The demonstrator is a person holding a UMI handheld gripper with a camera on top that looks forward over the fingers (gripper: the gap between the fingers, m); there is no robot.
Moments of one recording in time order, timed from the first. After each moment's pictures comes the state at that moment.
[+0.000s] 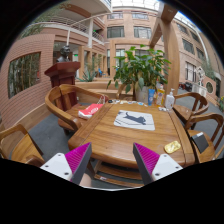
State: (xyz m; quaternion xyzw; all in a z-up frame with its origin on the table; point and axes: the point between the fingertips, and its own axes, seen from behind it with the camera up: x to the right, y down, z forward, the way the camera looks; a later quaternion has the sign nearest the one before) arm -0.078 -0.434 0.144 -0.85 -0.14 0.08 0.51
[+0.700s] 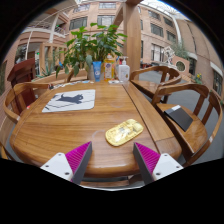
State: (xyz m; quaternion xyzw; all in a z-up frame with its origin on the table) arm 0.162 -0.308 -0.015 -0.89 0.03 -0.03 0.46
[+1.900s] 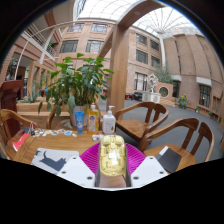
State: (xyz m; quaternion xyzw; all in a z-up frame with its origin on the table) arm 0.210 -0.134 0.180 -0.79 0.07 -0.11 0.60
